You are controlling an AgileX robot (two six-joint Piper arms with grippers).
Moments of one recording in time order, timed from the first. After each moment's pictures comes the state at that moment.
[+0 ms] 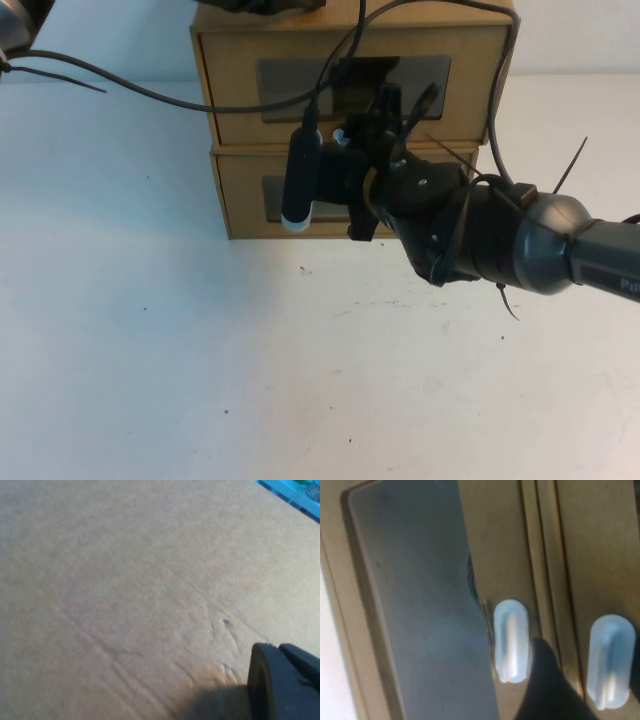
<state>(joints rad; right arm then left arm) 0.73 1.97 -1.45 -1.68 0.41 0.63 -0.25 2.15 -2.34 -0.83 1.08 0.63</state>
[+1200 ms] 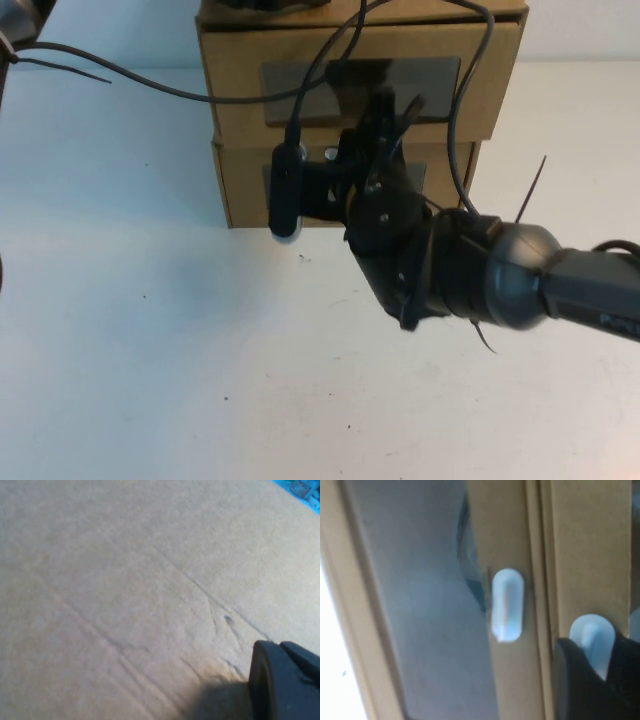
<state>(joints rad) 0.84 1.96 -1.40 -1.65 0.66 0.60 -0.24 2.19 -2.36 -0.84 1.13 0.61</state>
